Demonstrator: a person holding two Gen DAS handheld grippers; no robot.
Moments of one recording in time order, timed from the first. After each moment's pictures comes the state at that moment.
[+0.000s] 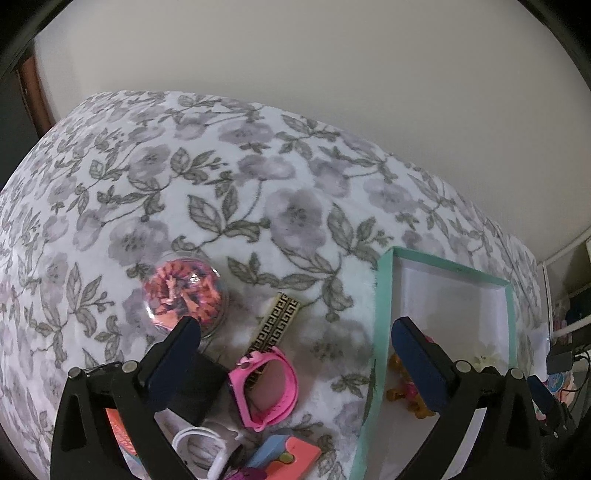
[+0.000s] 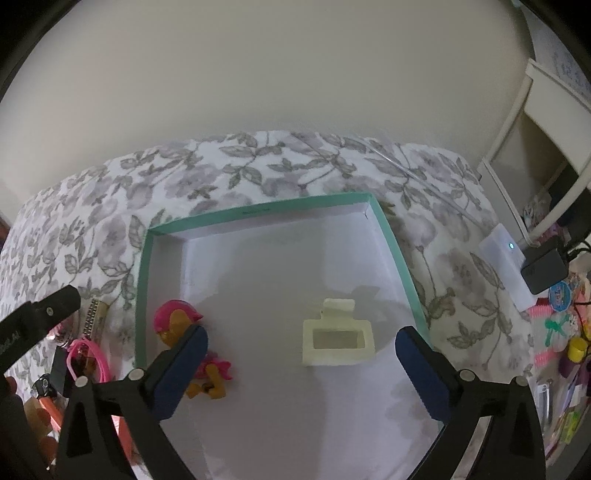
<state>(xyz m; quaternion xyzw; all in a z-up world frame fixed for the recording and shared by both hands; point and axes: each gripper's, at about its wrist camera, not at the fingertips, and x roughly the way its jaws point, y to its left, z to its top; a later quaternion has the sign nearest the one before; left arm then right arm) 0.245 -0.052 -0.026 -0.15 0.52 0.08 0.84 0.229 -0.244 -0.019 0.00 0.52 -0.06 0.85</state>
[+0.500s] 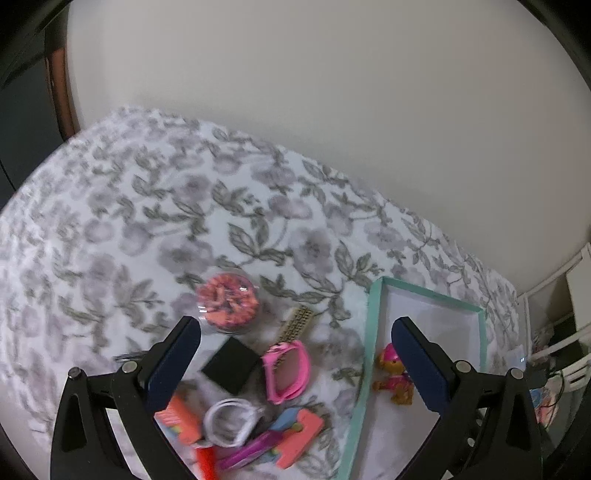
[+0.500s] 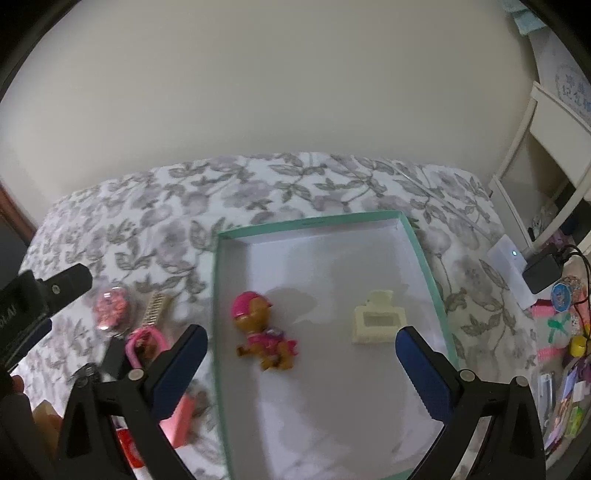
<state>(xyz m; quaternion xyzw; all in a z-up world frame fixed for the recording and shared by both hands) 0.200 -0.030 0.040 -0.17 0.48 0.10 0.86 0.196 -0.201 0.029 0.02 0.50 -0.02 0.86</state>
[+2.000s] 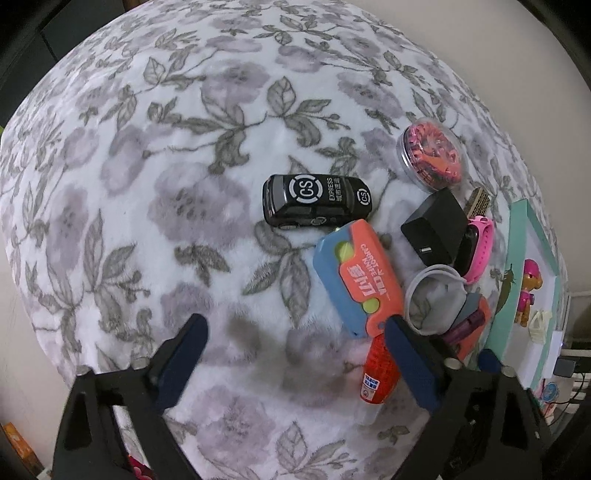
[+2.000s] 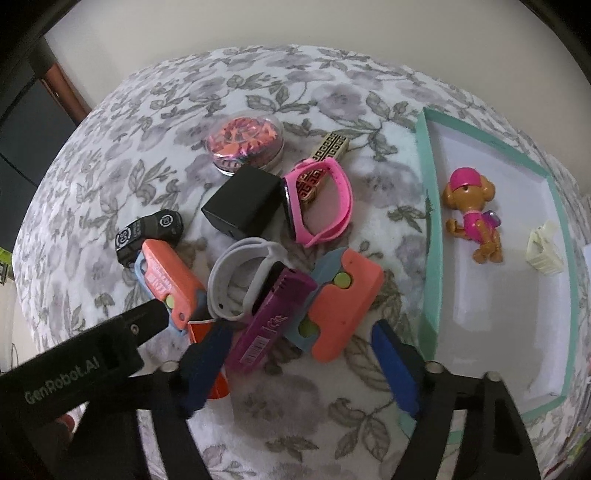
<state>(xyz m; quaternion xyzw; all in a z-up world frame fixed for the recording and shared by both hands) 0.082 0.081 -0.070 -0.25 0.62 0.19 0.72 0.126 -0.056 -0.066 -0.06 0.60 0.12 0.79</state>
